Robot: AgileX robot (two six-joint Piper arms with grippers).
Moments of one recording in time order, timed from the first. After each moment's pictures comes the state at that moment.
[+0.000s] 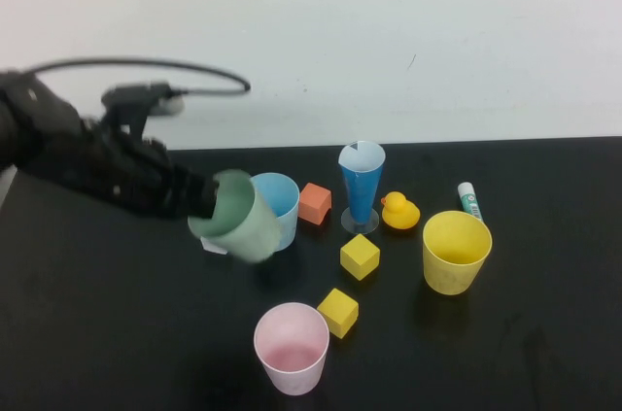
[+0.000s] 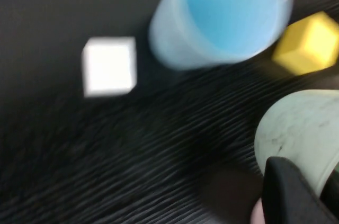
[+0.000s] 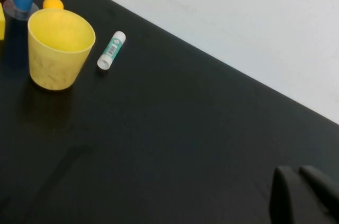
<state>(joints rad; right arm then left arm) -0.01 0.22 -0.30 0.09 0.58 -0.57 -0.12 1.76 -1.22 -0.69 0.75 0.58</state>
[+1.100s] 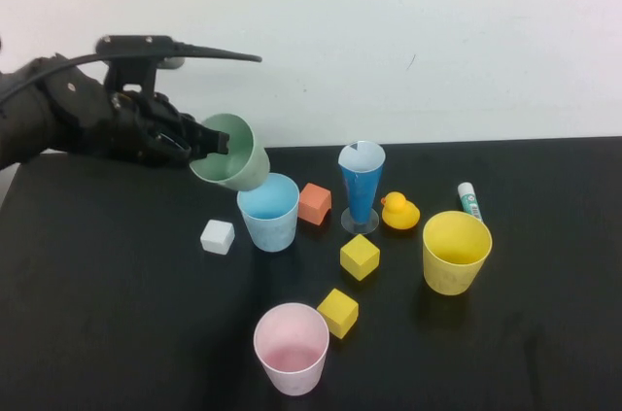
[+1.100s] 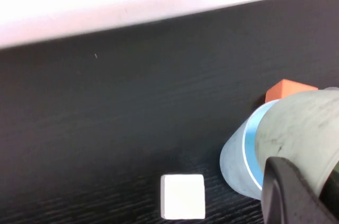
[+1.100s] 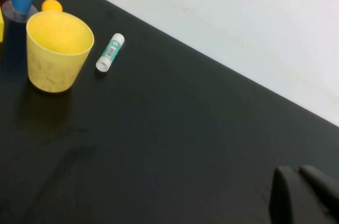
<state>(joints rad) -0.01 0.23 -0.30 0.09 0.58 -0.57 -0.18 1.80 -1.30 -0.56 0.42 0.44</state>
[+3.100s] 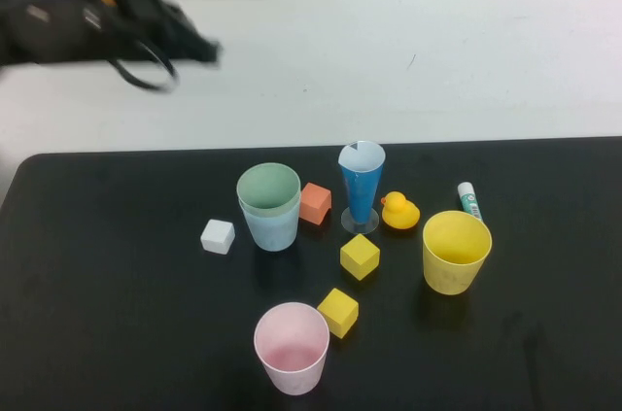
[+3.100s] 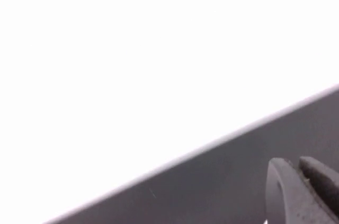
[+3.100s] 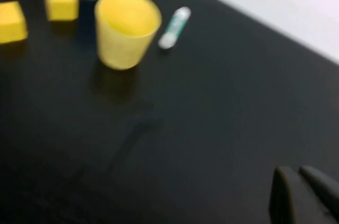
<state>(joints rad) -0.01 0.43 -0.47 0.24 0.77 -0.66 -0.24 1.63 -1.43 -0.24 0.40 0.32</state>
